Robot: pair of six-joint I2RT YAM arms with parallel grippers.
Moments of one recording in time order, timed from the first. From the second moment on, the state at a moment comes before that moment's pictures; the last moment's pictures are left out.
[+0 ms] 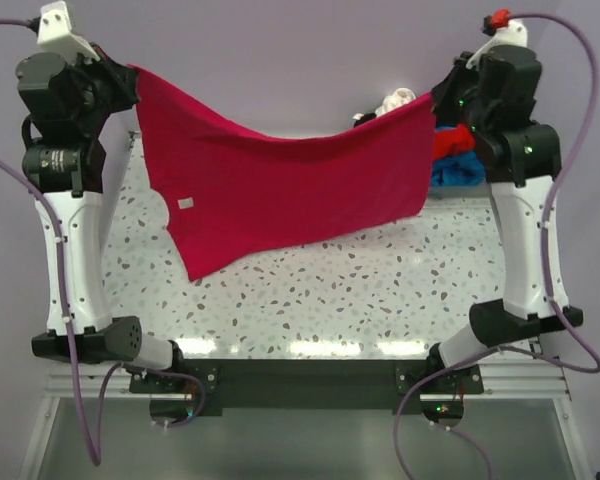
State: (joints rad) left arm 0.09 1.45 2.00 -0.59 0.12 -0.30; right arm 0.21 1.60 2.23 -0.91 0.17 0.32
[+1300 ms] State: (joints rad) left arm 0.09 1.40 2.06 -0.49 0.10 -0.35; right arm 0.21 1.36 2.01 -0.65 0.30 0.23
